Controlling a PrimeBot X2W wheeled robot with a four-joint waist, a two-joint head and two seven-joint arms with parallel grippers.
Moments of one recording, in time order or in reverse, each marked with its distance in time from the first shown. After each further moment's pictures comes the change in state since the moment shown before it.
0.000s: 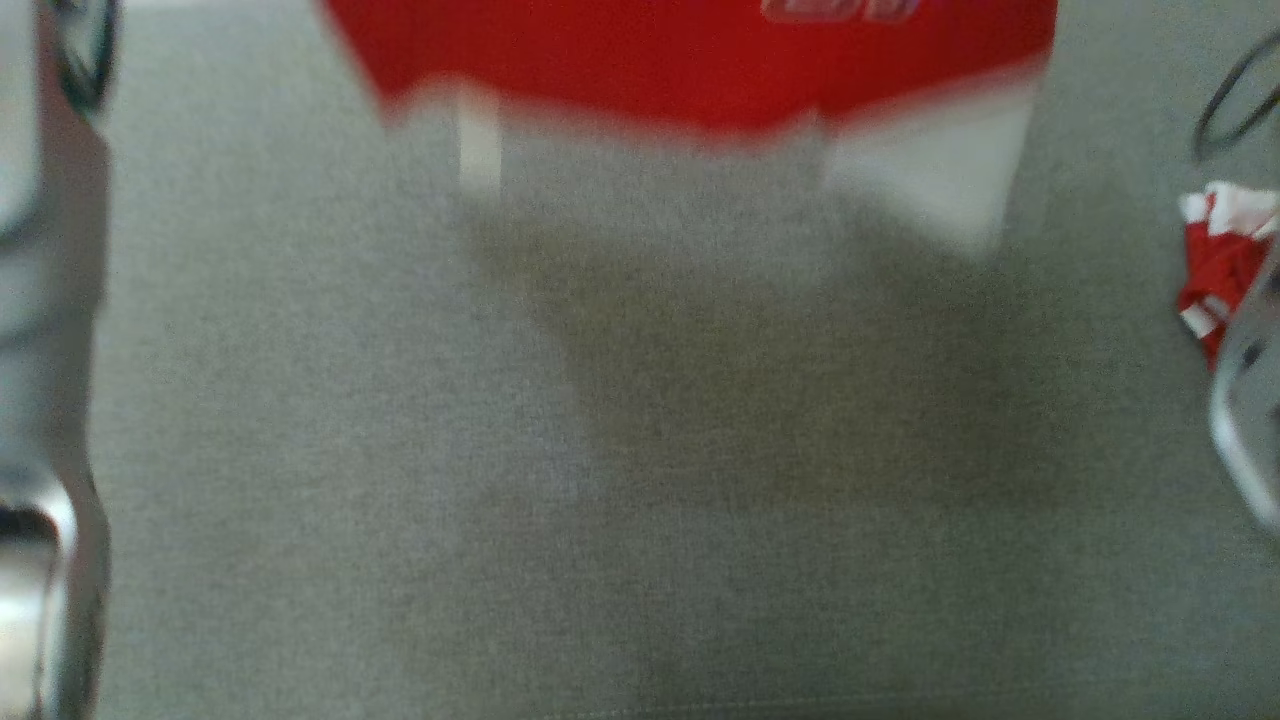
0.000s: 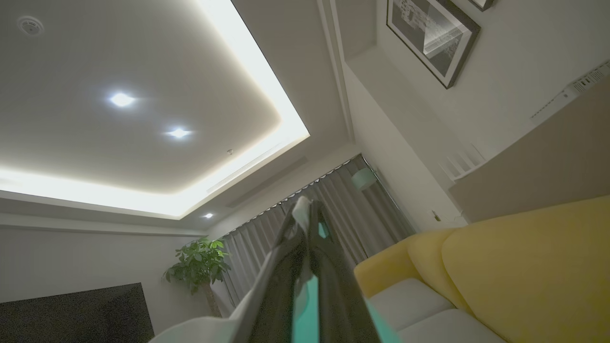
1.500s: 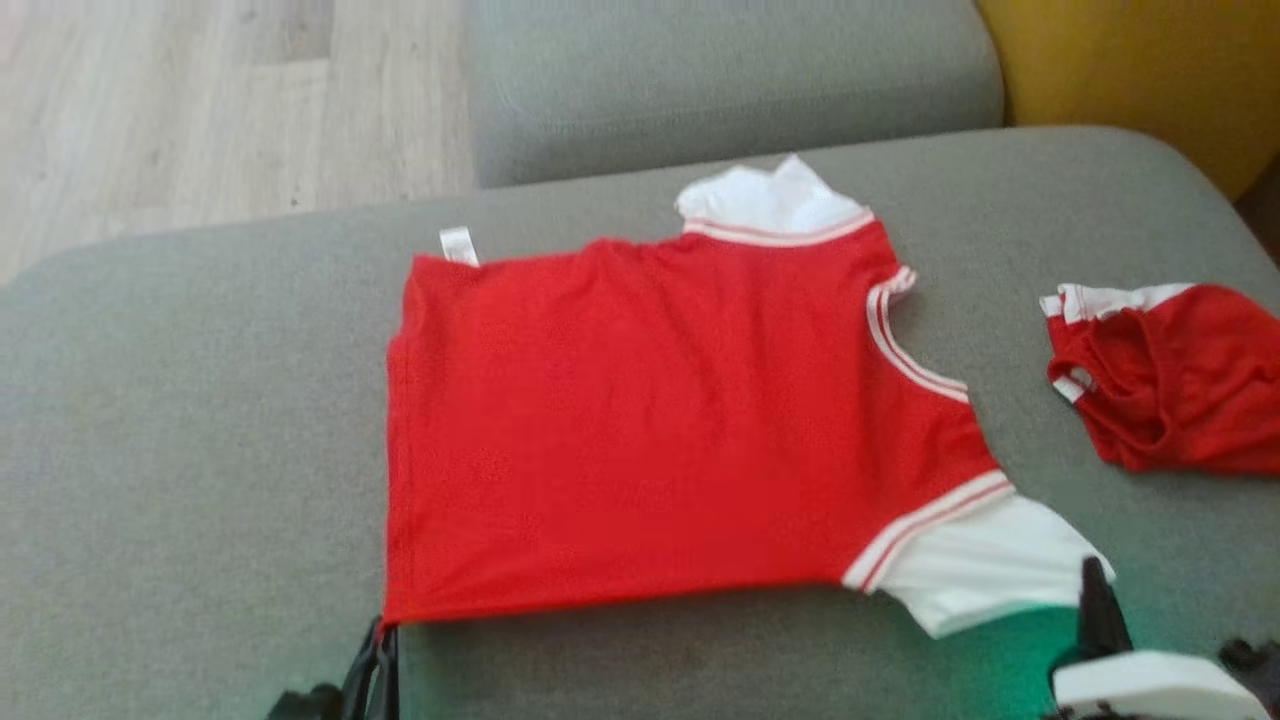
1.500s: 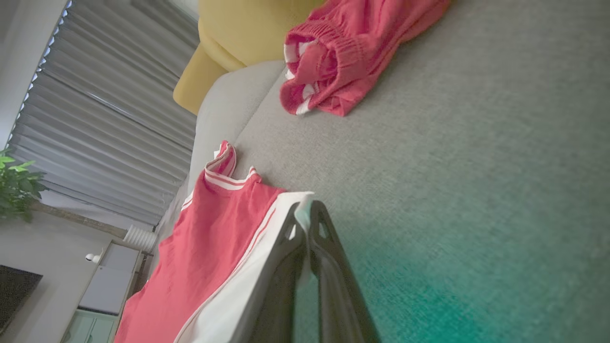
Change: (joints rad) left arm 1.231 -0.238 0.123 -0.036 -0.125 0.016 -0.008; right arm 1.443 0.009 0.113 -0.182 0.437 0.000 0.069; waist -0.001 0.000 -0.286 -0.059
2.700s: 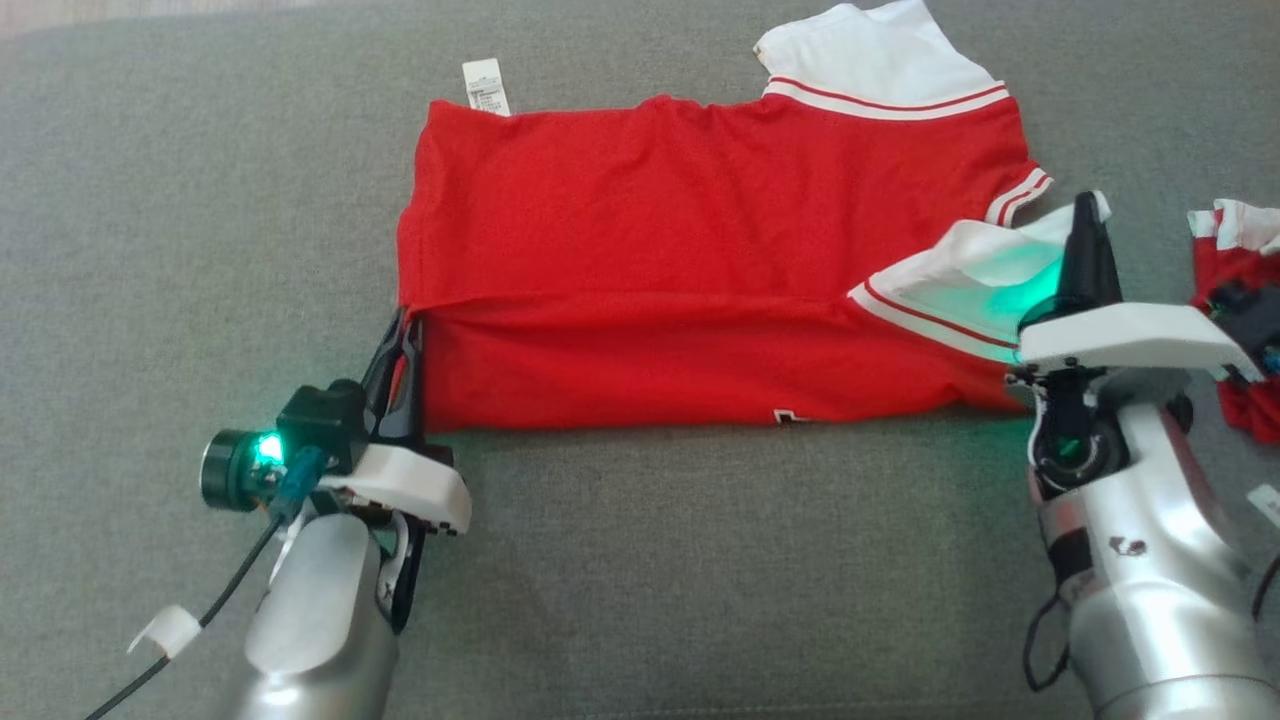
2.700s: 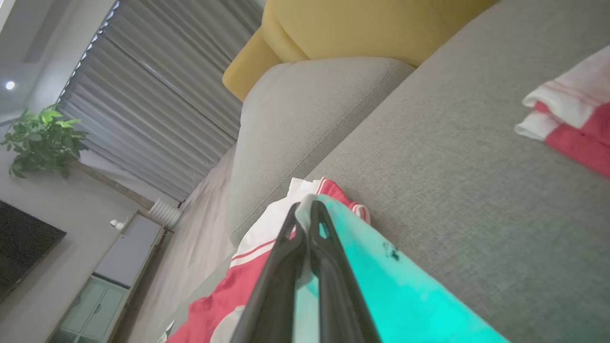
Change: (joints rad) left arm -0.489 -0.011 -0.057 0.125 0.026 -0.036 0.000; right arm -0.576 0.018 -0.013 0.188 -0.119 0.000 -0.022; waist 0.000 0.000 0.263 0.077
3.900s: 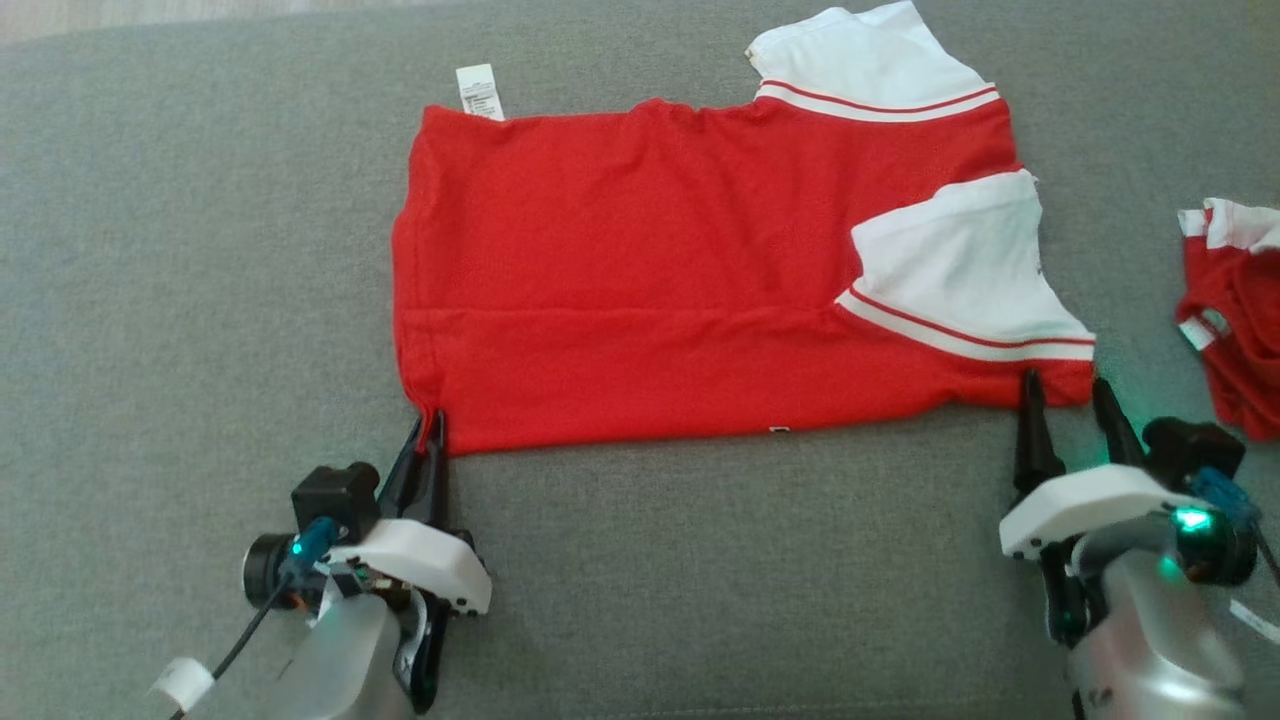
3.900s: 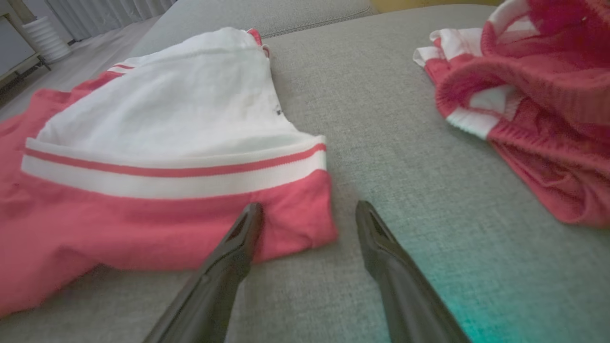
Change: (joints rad) left arm 0.045 0.002 -0.137 0.172 -0.257 0.002 -0.018; right arm 0.202 0.000 -0.118 0.086 -0.689 0.000 -0.069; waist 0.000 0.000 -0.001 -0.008
